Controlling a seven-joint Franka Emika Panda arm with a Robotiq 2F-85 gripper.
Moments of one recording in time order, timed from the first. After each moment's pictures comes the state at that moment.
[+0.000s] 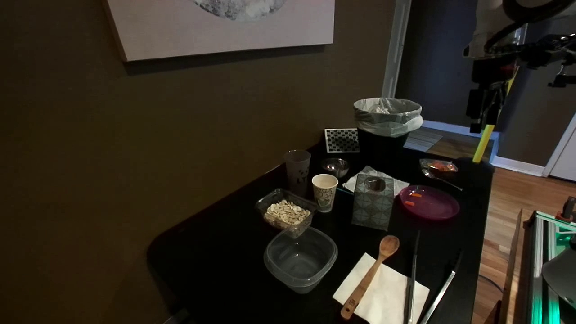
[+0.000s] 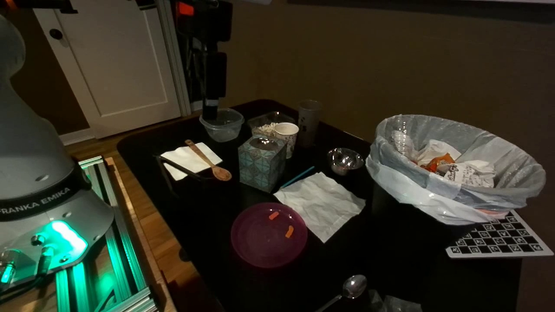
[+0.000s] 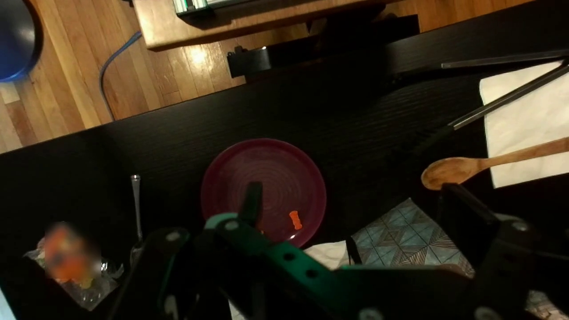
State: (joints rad) arm -0.18 -0.71 -0.21 -2.75 -0.19 1.90 -0.06
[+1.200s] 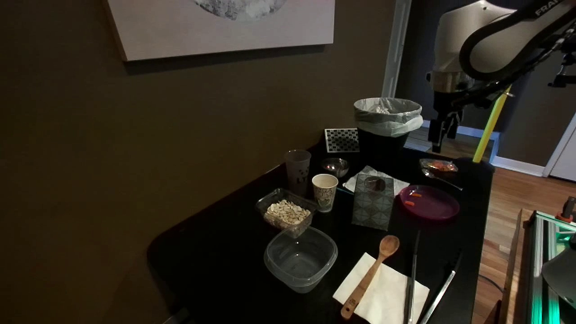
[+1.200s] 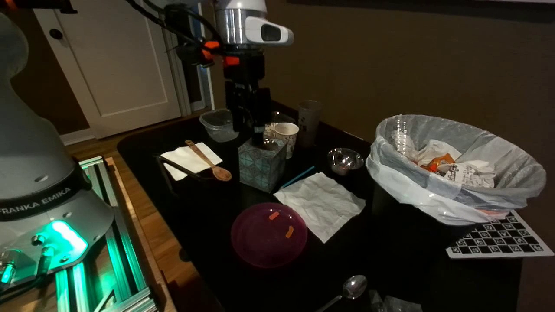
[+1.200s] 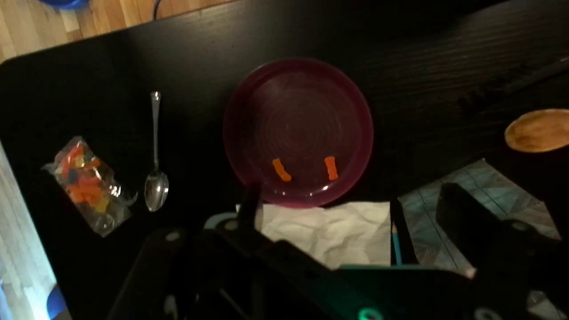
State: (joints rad) arm -0.21 -0.39 -0.09 -2.76 -0.33 2.31 0.05
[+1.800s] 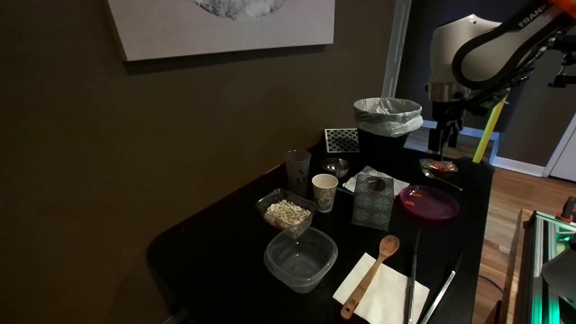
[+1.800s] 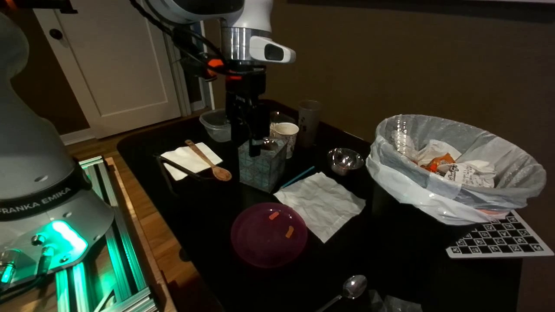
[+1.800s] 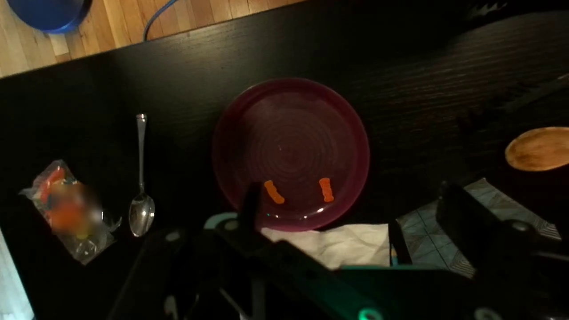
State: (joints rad) arm -0.22 -0.32 -0.10 -2.75 -0.31 2.32 0.03
